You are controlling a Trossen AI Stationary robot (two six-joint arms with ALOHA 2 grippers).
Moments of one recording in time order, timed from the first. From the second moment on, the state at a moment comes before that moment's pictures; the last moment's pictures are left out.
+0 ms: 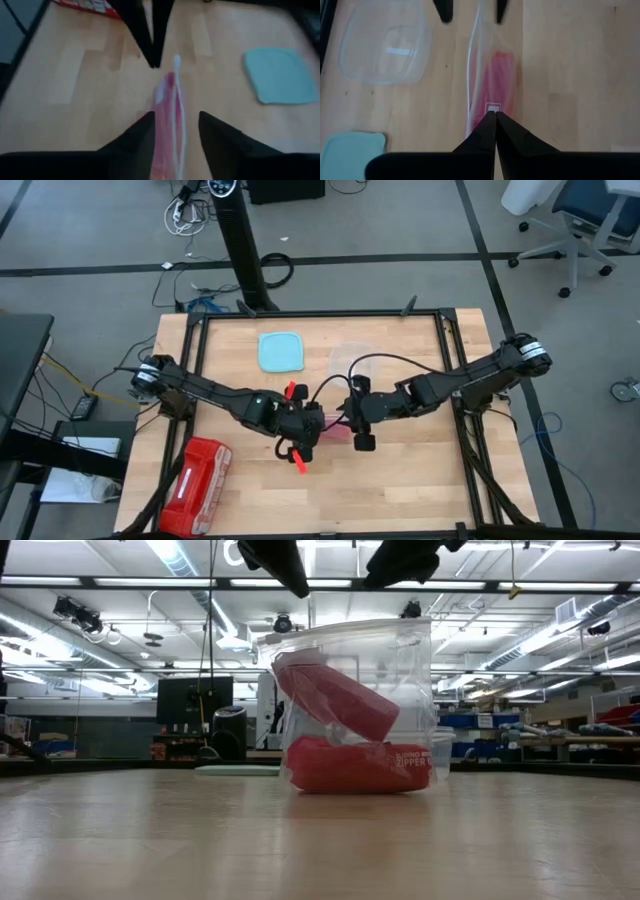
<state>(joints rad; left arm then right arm) -0.34 1.76 1.61 -0.91 -0.38 -0.27 0.31 1.49 1.20 -0.44 0.31 0.14</state>
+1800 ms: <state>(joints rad) -0.52 1.25 0.64 0.13 -0.79 -0.40 0.30 1.51 1.20 -0.40 0.37 0.10</state>
